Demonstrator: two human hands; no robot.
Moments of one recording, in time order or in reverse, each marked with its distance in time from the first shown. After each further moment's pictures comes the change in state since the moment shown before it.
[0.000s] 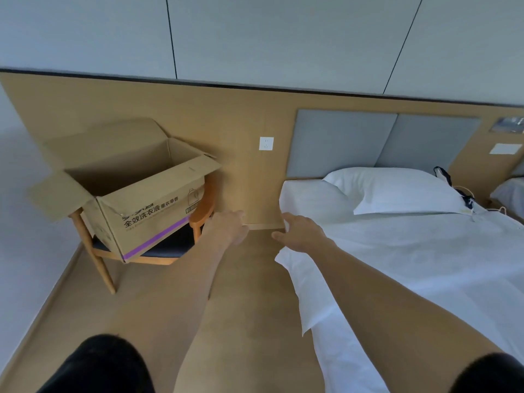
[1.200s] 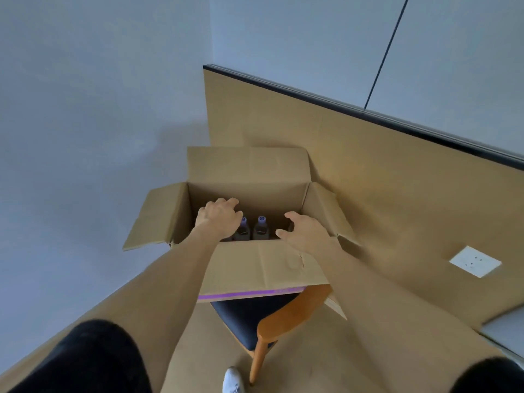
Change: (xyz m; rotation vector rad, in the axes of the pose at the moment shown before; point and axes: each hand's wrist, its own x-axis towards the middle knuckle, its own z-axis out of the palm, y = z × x) left_hand 0.311 -0.321 -0.099 -0.137 0.234 -0.856; right_hand 0.528 -0.302 0.006 -0.071 -0.254 -0.735
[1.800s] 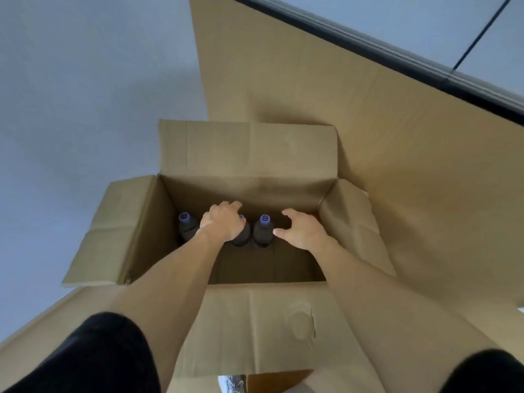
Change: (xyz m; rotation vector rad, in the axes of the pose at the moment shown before) left_hand 0.190 -0.008 0.093 -0.018 -0.270 -0.103; right_hand 0.224 0.038 0.049 0.016 -0.268 0.022
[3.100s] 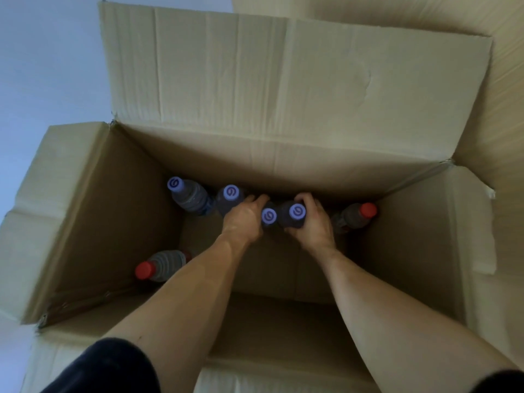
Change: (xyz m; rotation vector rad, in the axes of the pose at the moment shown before) left_hand 0.107 -0.020 0.136 -0.103 -0.141 -0.086; right_hand 0.156 0.050 0.134 0.304 0.038 -0.045
